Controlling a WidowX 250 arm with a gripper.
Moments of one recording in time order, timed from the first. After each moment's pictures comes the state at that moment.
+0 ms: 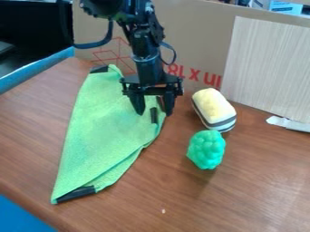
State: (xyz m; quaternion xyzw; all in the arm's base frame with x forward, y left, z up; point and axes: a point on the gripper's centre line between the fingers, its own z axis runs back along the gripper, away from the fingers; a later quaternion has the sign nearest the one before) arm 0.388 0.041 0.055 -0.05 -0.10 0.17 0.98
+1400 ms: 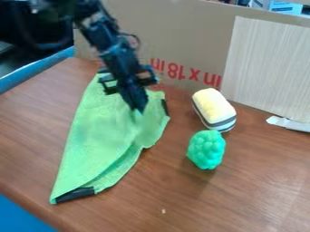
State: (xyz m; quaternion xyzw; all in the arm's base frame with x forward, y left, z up) arm 0.361 0.065 0.071 -0.20 -0.10 0.11 0.97
